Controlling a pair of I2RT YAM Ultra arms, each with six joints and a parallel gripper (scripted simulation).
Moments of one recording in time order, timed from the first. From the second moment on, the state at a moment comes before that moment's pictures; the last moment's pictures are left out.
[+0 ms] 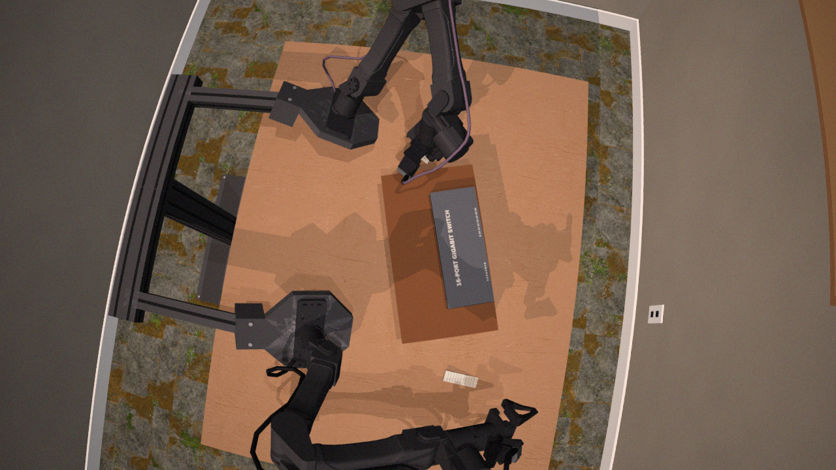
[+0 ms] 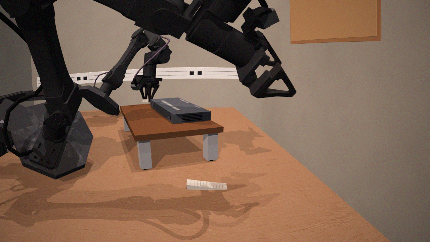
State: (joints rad) left arm -0.86 1.57 0.89 -0.97 -0.60 1.28; right arm 0.00 1.05 1.05 0.00 -0.01 0.00
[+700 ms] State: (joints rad) left arm -1.38 1.96 1.11 -1.13 -0.47 1.15; right arm 0.00 1.05 1.05 0.00 -0.01 0.00
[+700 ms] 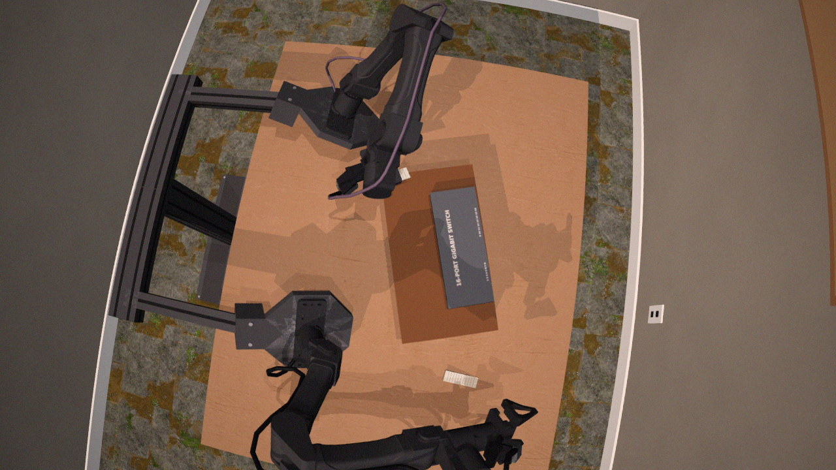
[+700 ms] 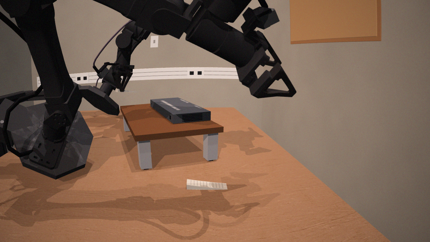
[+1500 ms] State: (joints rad) left arm -1.49 2.40 0.91 -0.65 -0.49 1.25; right arm 0.00 1.05 1.05 0.00 -0.01 0.00
